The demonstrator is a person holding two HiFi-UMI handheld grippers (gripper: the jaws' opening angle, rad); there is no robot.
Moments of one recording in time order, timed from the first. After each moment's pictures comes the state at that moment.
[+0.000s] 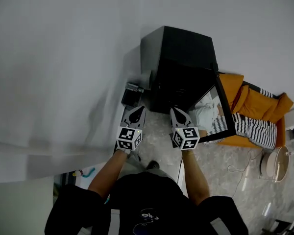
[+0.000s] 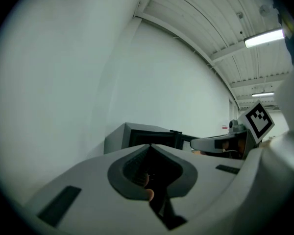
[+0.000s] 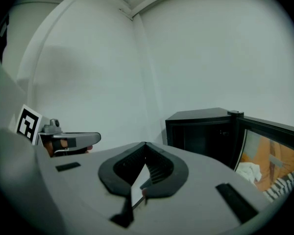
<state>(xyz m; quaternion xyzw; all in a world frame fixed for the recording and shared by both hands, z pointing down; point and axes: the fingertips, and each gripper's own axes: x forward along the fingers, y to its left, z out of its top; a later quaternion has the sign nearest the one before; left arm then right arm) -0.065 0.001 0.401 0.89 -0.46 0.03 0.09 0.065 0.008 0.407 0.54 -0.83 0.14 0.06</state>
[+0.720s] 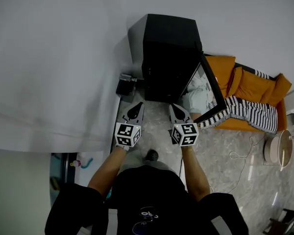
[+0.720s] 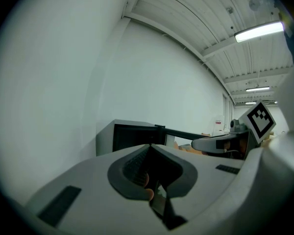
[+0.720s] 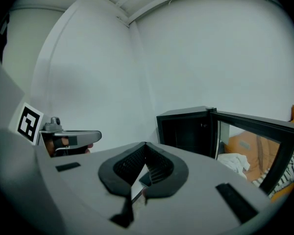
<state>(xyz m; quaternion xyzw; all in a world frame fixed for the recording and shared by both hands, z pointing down) 0.007 0.108 0.407 0.89 -0.44 0.05 0.07 0.136 0.123 0.420 0.56 -0.82 0.14 0.05</state>
